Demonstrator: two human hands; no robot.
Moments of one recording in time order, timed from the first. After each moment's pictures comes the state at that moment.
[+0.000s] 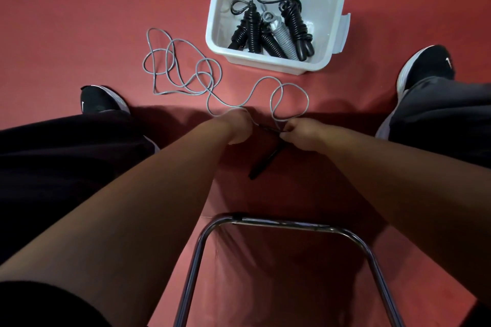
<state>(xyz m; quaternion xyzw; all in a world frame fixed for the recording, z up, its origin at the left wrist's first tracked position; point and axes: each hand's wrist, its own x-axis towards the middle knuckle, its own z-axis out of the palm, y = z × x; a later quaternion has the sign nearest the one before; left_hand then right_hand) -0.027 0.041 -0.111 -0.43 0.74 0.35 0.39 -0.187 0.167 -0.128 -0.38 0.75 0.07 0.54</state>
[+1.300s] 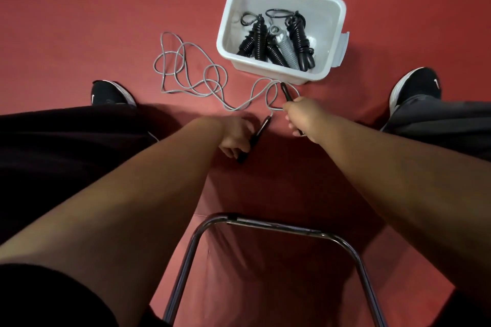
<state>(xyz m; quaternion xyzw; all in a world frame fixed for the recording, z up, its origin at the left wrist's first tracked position) -0.004 0.038 -0.082 -0.39 0.62 0.53 0.42 -0.188 0.129 -0.104 -0.12 0.81 -0.20 0.54</state>
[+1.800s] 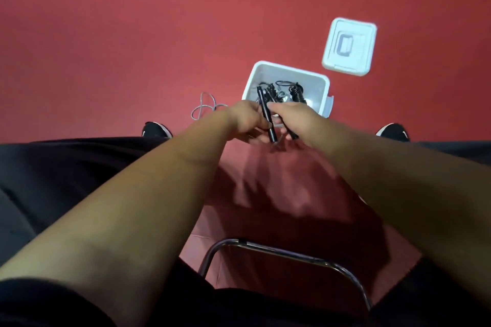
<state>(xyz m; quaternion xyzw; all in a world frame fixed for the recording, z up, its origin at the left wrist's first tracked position) -0.010 0.026 0.091 -0.48 0.59 0.64 0.11 -0.152 0.102 0.067 -0.24 0.75 -0.31 0.53</state>
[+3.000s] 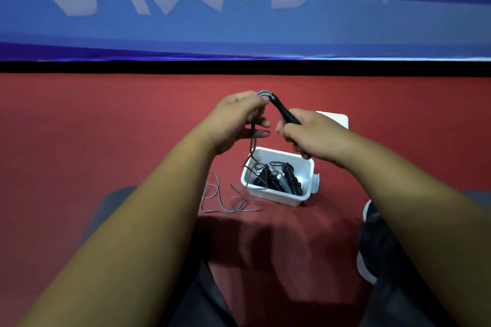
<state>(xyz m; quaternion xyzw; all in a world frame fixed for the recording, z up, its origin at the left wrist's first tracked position) -0.037 -0.001 0.309 -0.34 0.61 0.68 -0.22 -0.199 0.111 0.294 -0.49 0.71 -0.34 0.38</state>
